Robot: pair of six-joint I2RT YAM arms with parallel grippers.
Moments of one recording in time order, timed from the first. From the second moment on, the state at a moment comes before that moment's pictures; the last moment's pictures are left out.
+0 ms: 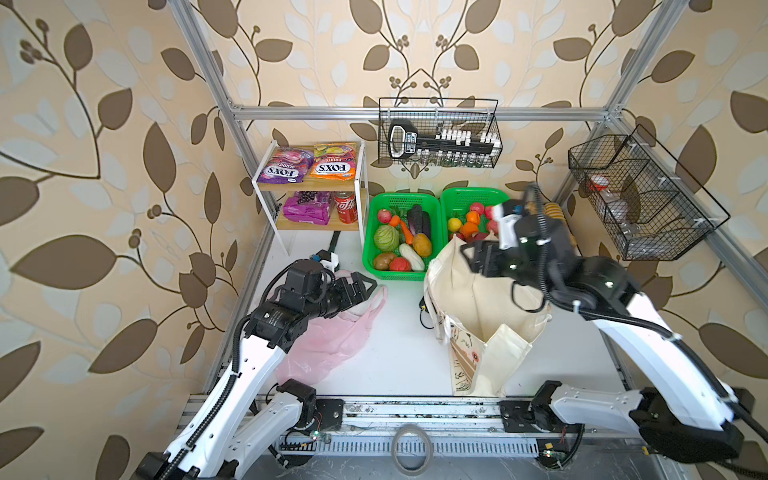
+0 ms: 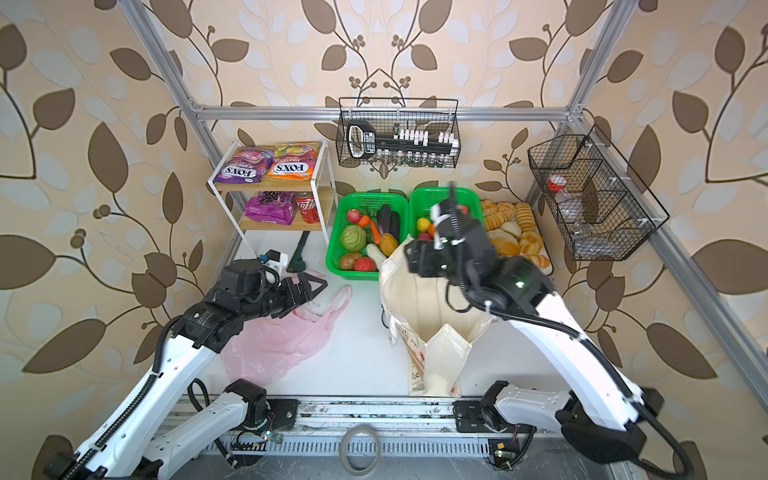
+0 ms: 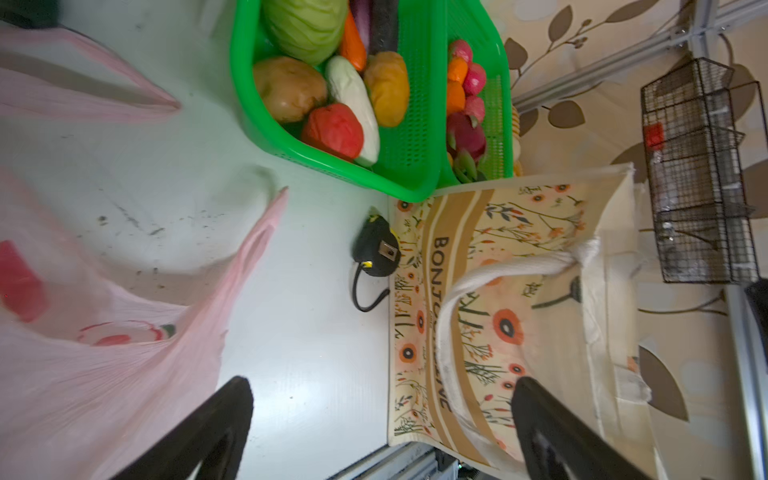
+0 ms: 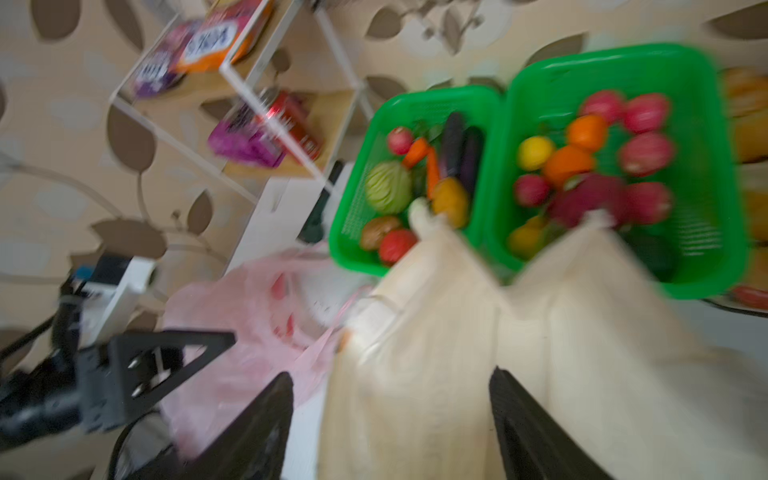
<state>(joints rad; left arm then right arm) -0.35 0.87 0.92 -0.68 0.41 -0.80 0.55 1.11 1.57 -1.02 0.23 0.55</state>
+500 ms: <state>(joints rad) -0.72 1.23 1.19 -0.60 0.35 -0.82 -0.03 1.00 1.19 -1.11 -0.26 0.33</state>
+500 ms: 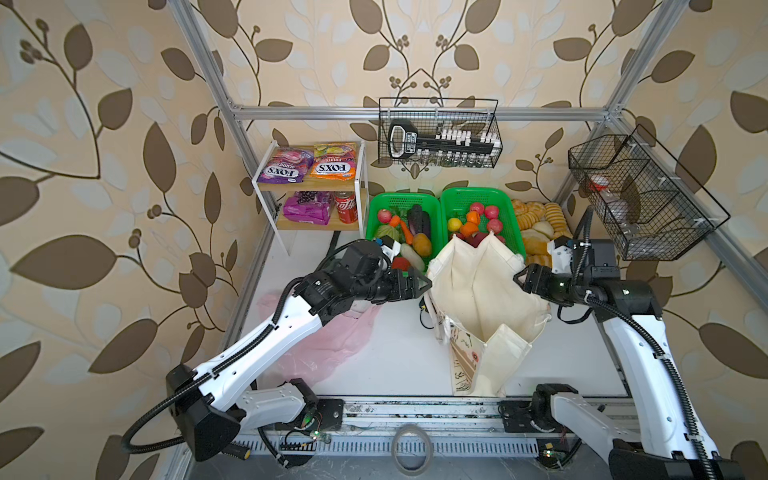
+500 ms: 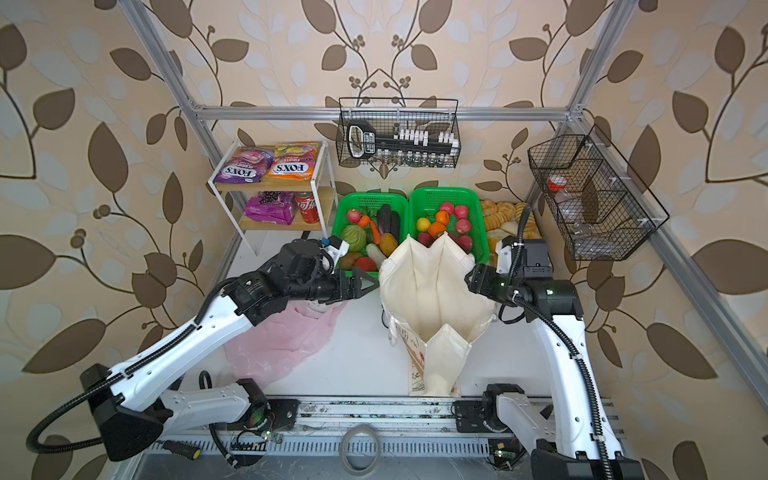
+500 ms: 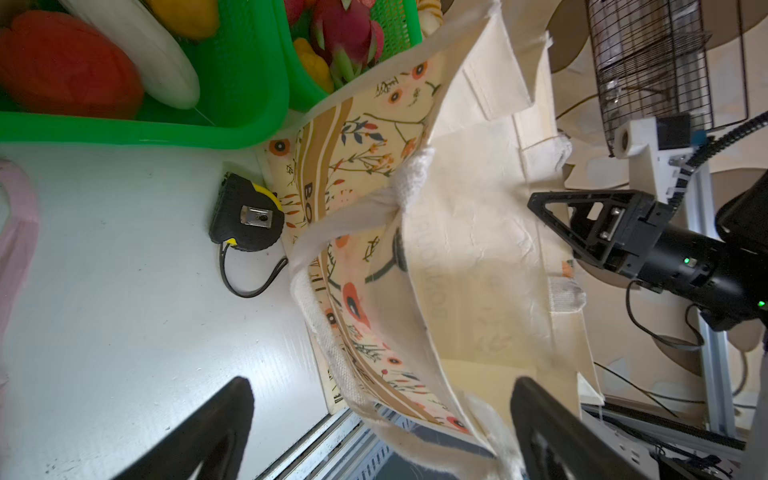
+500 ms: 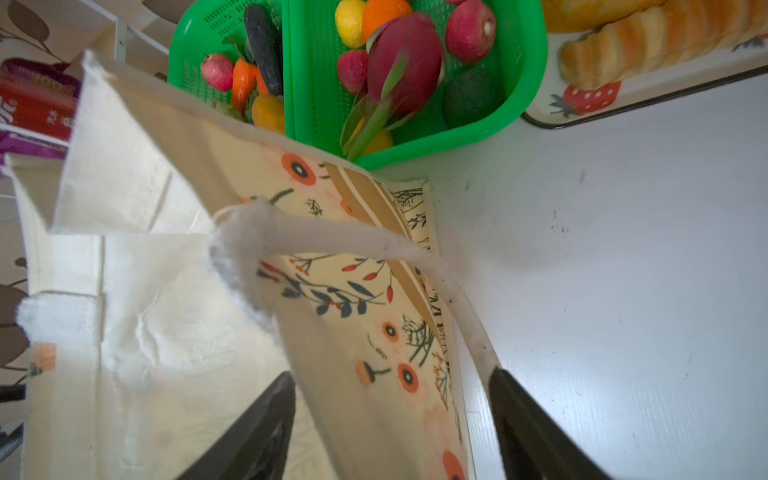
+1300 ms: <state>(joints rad) -0.73 1.57 1.50 -0.62 0.17 -0.68 -0.03 0.91 1.01 -0.74 -0.27 0.49</state>
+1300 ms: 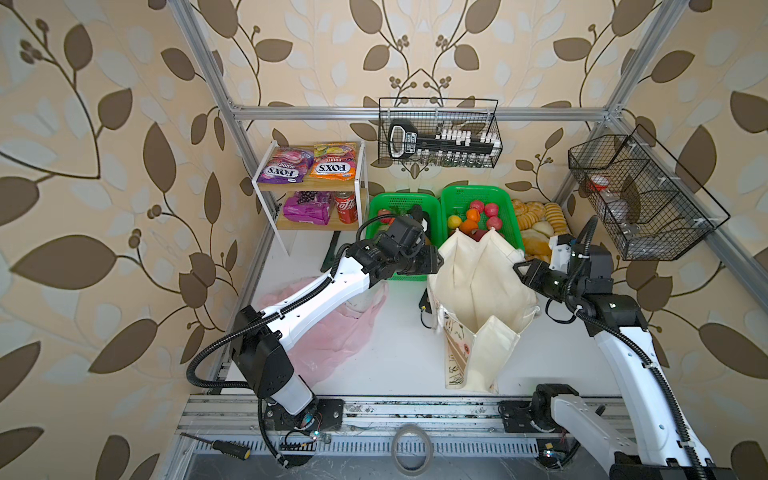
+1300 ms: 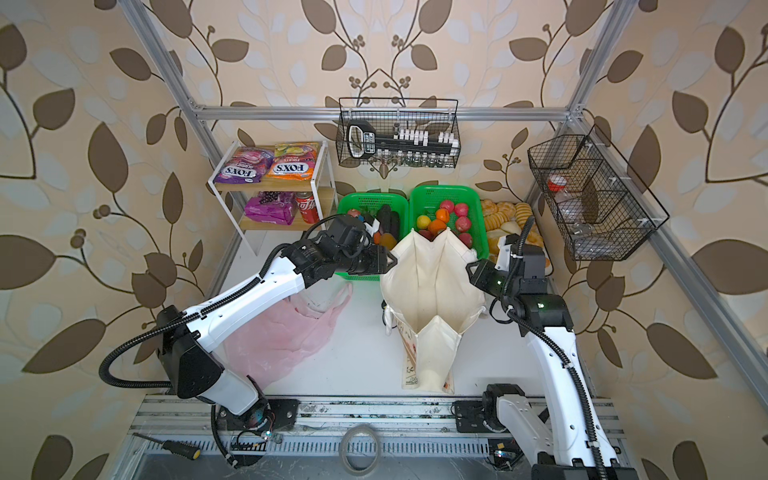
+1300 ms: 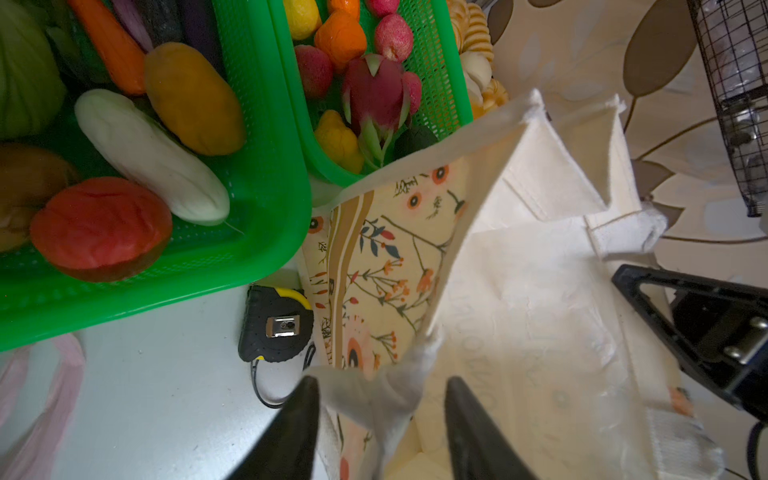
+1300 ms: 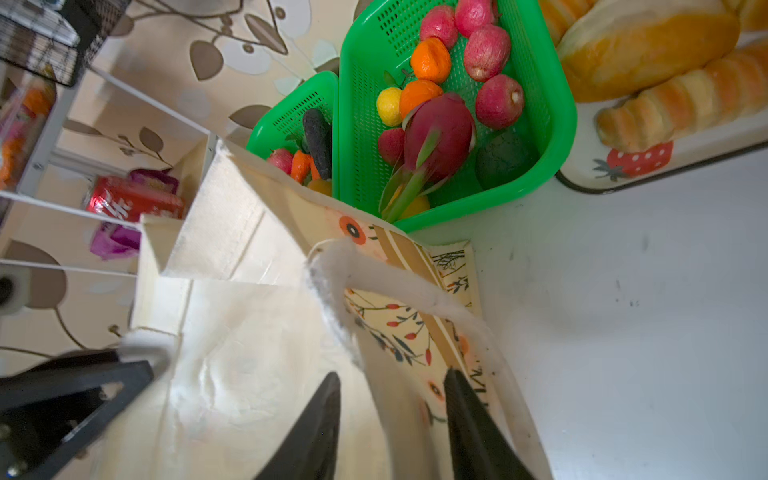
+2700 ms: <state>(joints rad) -0.07 1.41 0.72 0.58 0.09 0.00 0.22 0.68 1.13 -0.49 -0.48 0.43</state>
